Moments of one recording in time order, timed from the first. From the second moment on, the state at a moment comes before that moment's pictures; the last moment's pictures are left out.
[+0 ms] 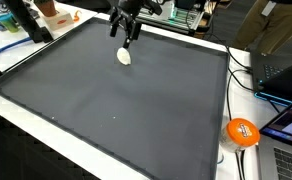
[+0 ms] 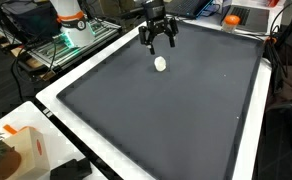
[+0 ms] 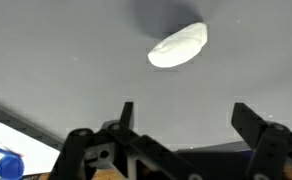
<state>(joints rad) 0.34 0.10 -0.34 -2.47 -1.19 2.94 1.55</state>
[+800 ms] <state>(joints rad) 0.36 0.15 -0.32 -2.46 -1.71 2.90 2.10</state>
